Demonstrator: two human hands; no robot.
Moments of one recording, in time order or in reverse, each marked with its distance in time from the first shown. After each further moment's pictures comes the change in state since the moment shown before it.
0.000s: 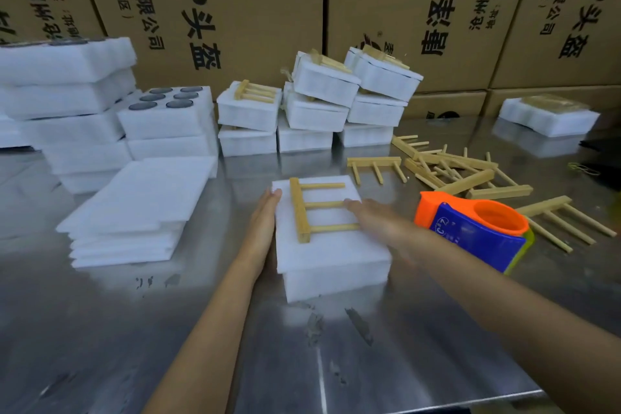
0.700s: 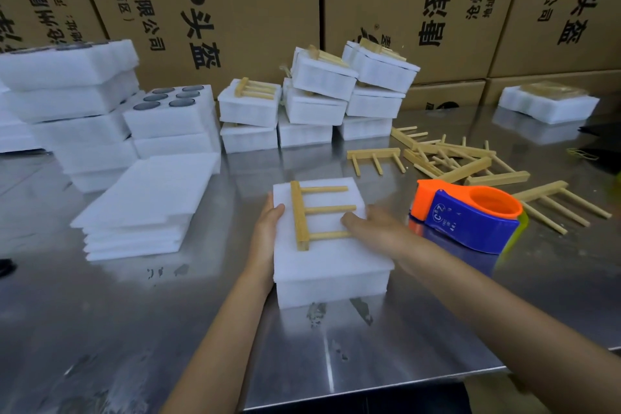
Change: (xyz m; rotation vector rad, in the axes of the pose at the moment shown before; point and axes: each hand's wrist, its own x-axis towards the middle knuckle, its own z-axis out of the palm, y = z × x) left_hand -0.043 -0.003 0.006 -0.199 -0.105 0.014; right_hand -0.028 0.022 0.016 0.026 0.036 -0.094
